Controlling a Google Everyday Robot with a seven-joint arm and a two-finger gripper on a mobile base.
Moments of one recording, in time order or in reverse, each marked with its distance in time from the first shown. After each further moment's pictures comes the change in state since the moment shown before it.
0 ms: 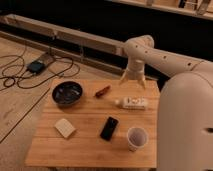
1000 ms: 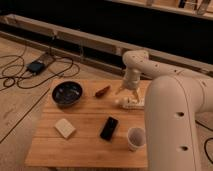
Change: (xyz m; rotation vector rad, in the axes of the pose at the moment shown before) arm -0.018 -0.012 0.087 0.020 -0.214 0.184
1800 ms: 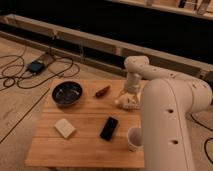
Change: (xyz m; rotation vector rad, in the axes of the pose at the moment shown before) arm 0.011 0.011 0.034 -0.029 -0.050 0.129
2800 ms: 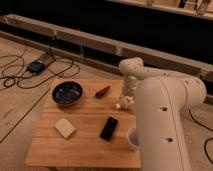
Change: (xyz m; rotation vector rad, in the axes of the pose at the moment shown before) arm -0.013 0.012 0.011 -0.135 0.036 -0.132
